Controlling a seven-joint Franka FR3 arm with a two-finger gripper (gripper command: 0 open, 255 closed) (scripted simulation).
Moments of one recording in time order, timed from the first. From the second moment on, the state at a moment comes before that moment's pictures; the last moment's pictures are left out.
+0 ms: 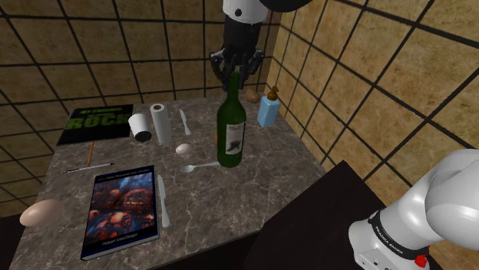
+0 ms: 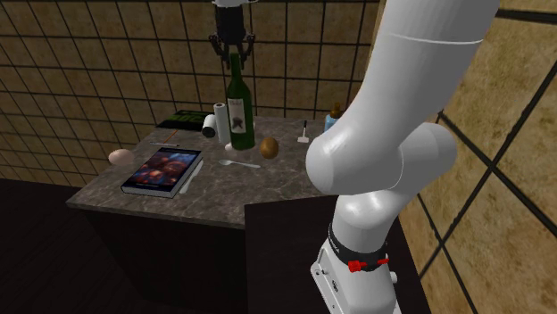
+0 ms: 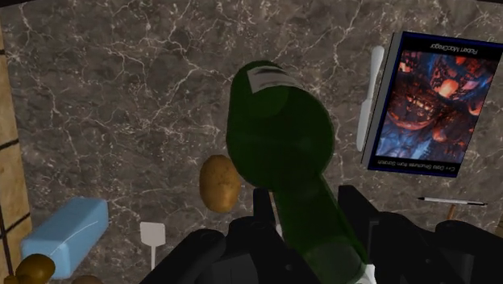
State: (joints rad) arm 0.09 -0.09 0.36 -1.92 -0.02 1.91 0.63
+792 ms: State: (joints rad) arm 0.18 0.31 0.40 -1.66 -0.20 2.02 0.81
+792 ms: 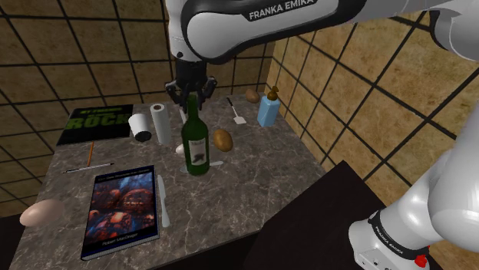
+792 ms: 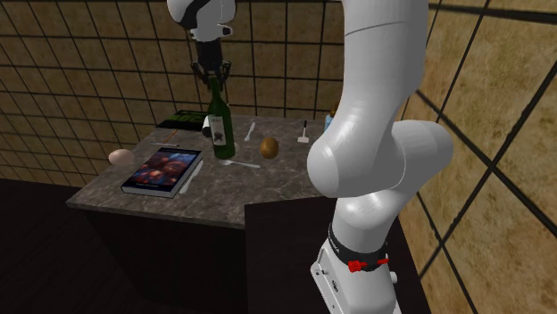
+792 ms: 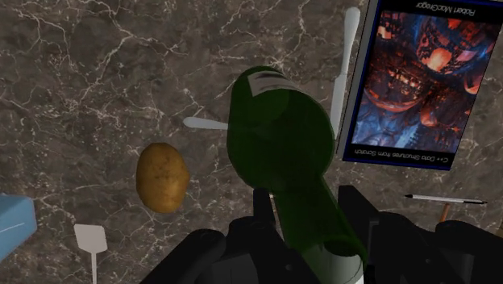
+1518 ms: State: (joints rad) arm 0.19 0.38 0.38 -1.73 -0.23 2.14 0.84
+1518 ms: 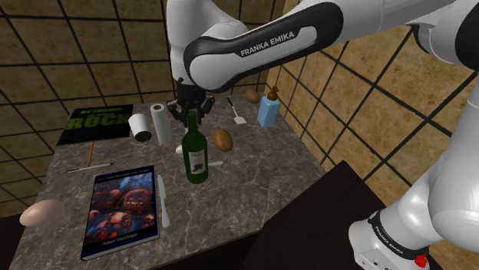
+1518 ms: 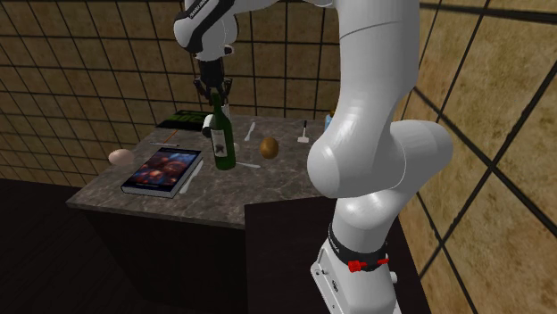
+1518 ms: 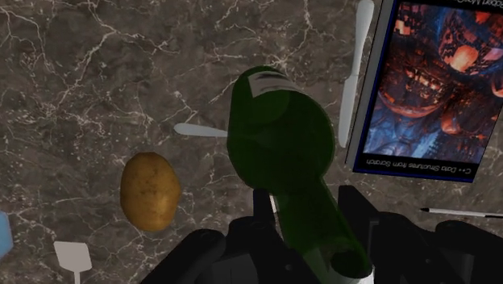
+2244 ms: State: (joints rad) arm 0.19 0.42 0.37 -1.78 -0.26 2.23 0.86
